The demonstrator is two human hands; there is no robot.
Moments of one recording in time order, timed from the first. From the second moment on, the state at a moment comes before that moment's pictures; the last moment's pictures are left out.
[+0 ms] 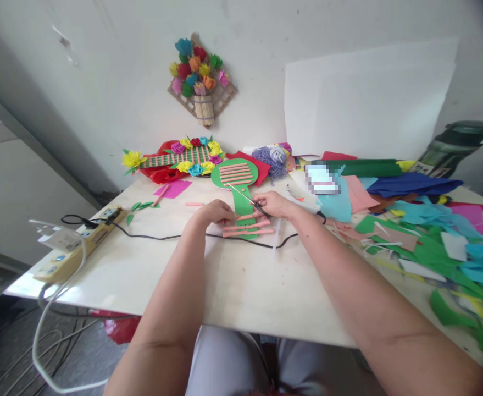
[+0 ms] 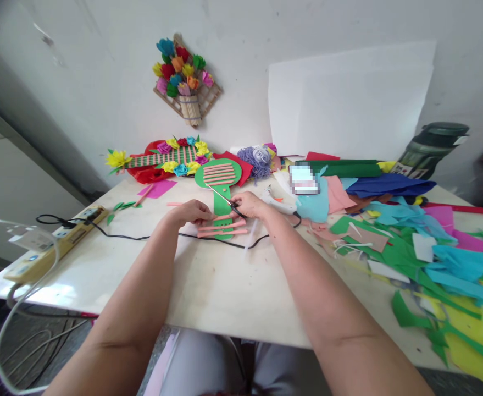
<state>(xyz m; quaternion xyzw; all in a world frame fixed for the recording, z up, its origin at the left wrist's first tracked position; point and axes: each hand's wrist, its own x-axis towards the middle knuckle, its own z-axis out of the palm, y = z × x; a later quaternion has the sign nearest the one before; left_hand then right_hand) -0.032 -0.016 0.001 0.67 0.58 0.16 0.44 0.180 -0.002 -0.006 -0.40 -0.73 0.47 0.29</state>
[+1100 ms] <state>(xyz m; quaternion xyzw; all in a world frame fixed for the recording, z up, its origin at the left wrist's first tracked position) -0.027 -0.027 0.017 0.65 0.61 0.16 0.42 0.180 -0.003 -0.007 -0.40 -0.70 0.52 0.29</state>
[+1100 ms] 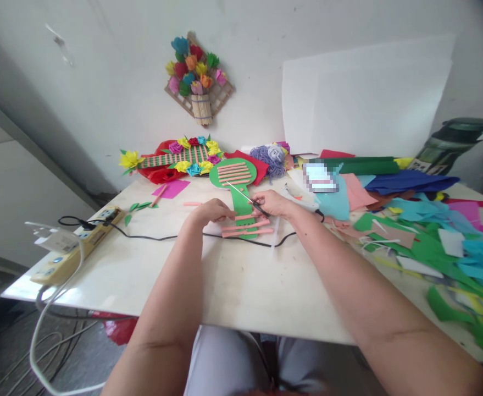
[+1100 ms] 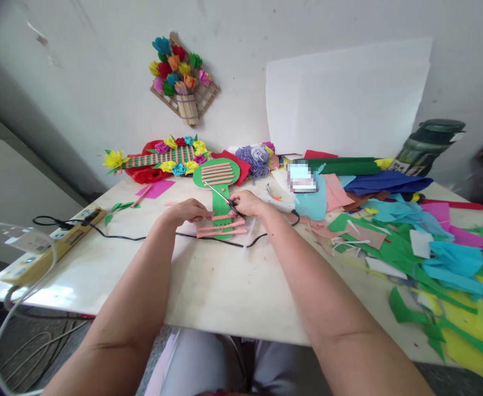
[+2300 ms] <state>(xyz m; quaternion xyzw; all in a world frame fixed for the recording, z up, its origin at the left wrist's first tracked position) -0.007 -0.017 0.004 0.79 0.51 0.30 0.17 0.179 -0.006 -0.001 -0.39 -0.67 0.55 0.30</state>
